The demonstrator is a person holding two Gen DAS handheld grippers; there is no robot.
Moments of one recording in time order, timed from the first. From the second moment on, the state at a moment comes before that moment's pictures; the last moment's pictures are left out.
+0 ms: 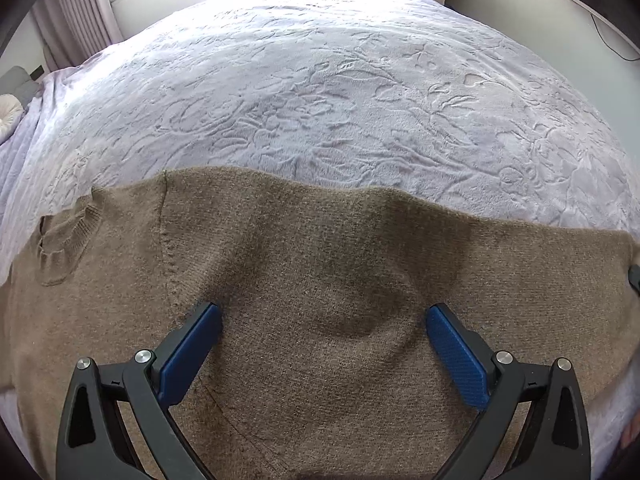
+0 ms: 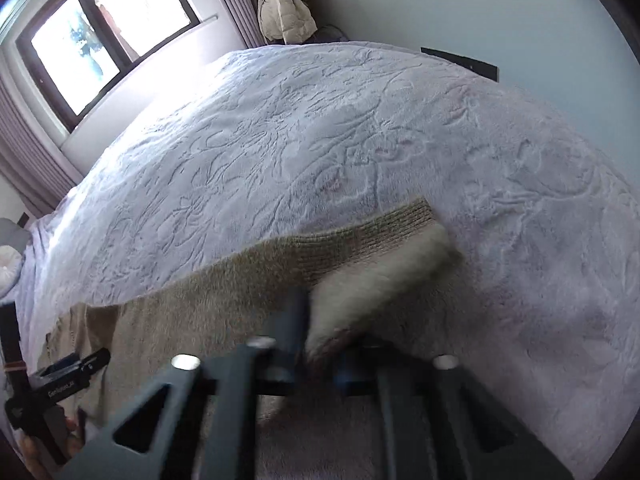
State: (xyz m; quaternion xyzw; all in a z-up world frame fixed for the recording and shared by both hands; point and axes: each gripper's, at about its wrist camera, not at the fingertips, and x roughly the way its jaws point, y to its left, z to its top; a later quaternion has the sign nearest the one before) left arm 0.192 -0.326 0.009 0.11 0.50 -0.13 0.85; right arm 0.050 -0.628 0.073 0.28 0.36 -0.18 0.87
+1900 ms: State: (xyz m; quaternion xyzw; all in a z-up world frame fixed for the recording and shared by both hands) left arm 0.180 0.199 0.033 -0.13 0.49 0.10 0.86; right arm 0.204 -0.002 0.127 -0.04 0.36 0.10 0.93
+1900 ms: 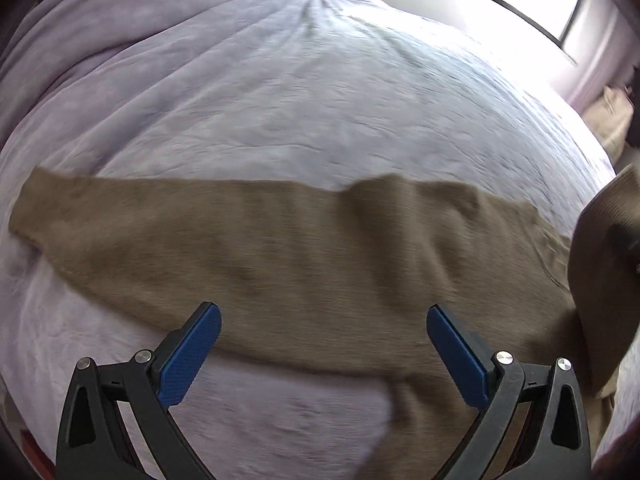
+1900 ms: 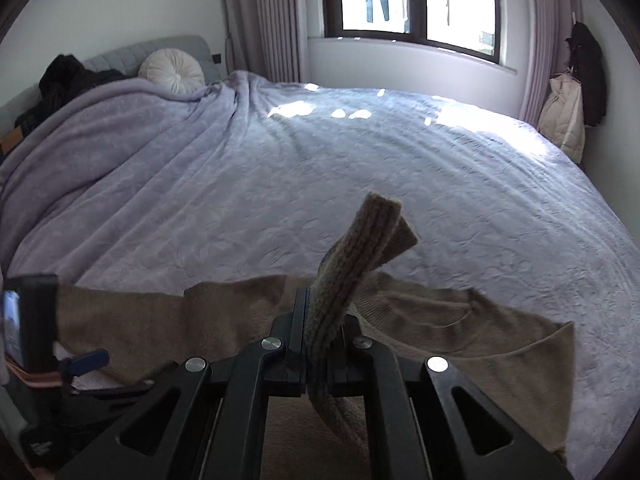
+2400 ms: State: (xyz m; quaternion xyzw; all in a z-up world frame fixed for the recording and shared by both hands) left arm 0.174 0.190 0.039 -0.13 0.48 0.09 0.86; right arm 0.199 -0.012 0.089 -0.03 0.42 0.14 0.89
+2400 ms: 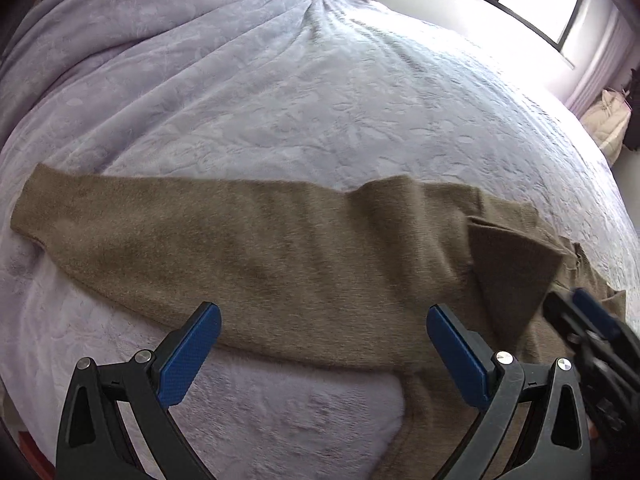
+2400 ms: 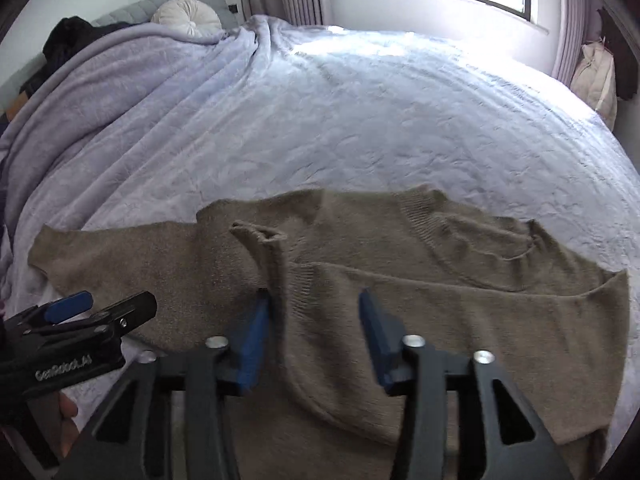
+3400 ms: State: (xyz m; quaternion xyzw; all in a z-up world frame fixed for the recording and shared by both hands) left arm 0.210 0.002 0.004 0.02 0.52 0.03 0.86; right arm 0.187 -0.217 0.029 -0.05 0.49 0.06 0.87
